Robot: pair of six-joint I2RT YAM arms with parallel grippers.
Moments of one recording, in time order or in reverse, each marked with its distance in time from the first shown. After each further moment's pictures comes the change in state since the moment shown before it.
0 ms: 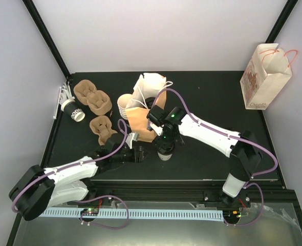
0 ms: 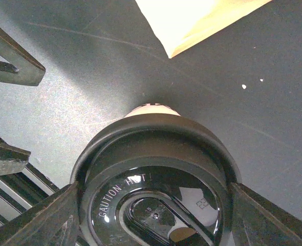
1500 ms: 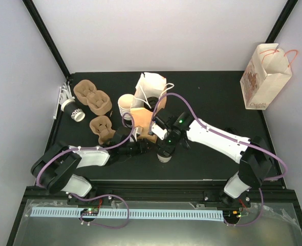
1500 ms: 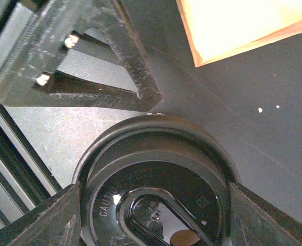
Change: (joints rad) left arm 0.068 0.331 0.074 0.235 0.046 -0.156; right arm -0.004 -0.119 -0.153 0.144 -0.068 -0.169
